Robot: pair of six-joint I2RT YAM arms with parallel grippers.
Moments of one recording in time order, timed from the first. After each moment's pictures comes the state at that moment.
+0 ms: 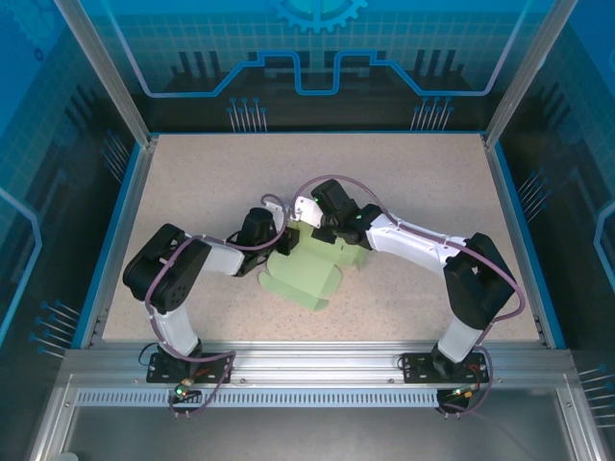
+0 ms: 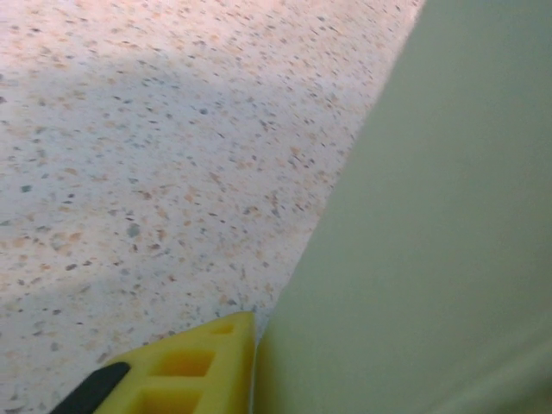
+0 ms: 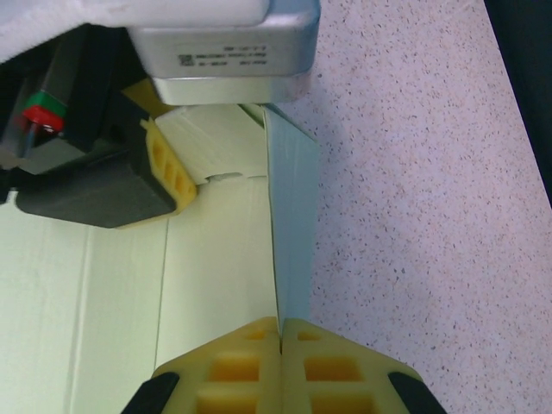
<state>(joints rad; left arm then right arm) -0.44 1.79 0.67 0.53 0.14 -0.25 0.74 1.70 1.22 -0.35 0.15 -0.59</state>
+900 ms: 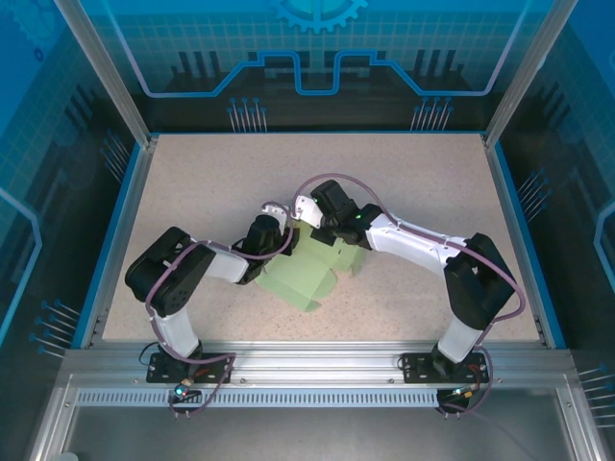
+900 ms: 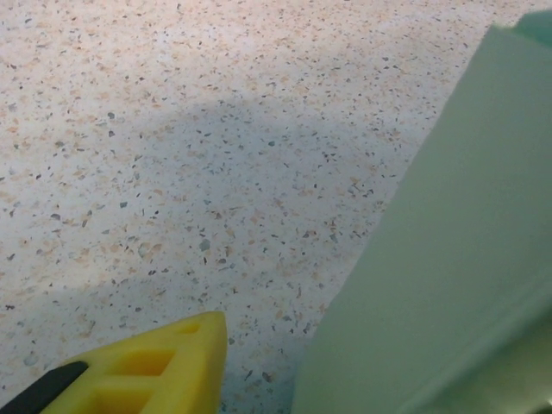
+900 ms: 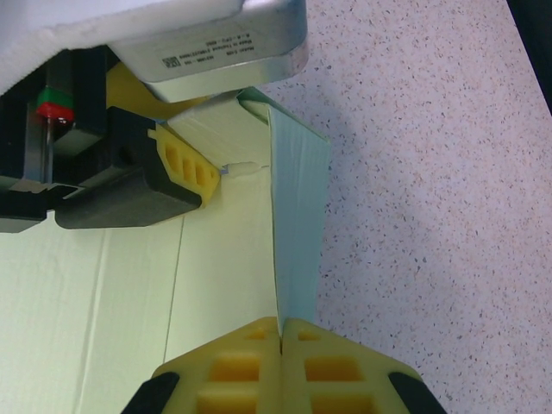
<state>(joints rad) -0.51 1.79 0.63 0.62 -0.11 -0.24 0.74 1.70 1.23 -0.39 0.14 -0.52</state>
